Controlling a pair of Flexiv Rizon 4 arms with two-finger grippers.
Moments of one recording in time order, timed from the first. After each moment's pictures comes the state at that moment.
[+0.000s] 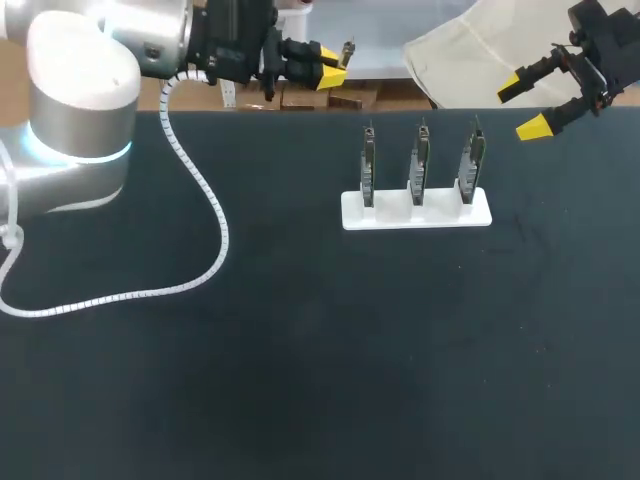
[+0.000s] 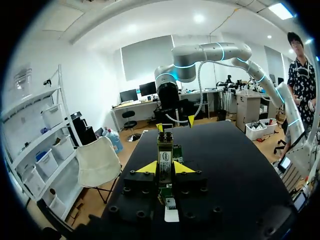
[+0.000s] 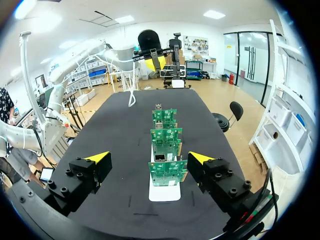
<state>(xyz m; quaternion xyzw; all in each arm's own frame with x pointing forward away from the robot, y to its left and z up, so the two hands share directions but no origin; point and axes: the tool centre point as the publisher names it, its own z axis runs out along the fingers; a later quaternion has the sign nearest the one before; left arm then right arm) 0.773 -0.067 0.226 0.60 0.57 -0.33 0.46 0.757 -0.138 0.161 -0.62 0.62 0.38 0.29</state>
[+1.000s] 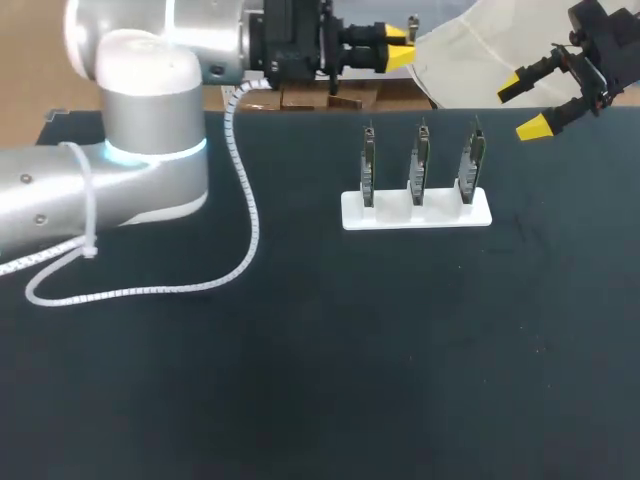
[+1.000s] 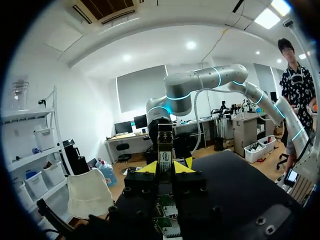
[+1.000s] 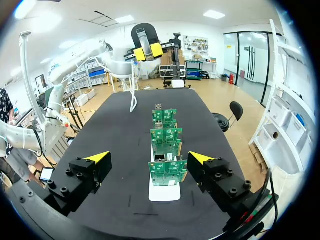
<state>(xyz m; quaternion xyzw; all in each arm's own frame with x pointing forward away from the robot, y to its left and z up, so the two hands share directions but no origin) 0.760 -0.158 0.263 0.56 0.48 -0.42 0.53 0.757 -0.138 0.161 -0.62 0.62 0.38 0.29</state>
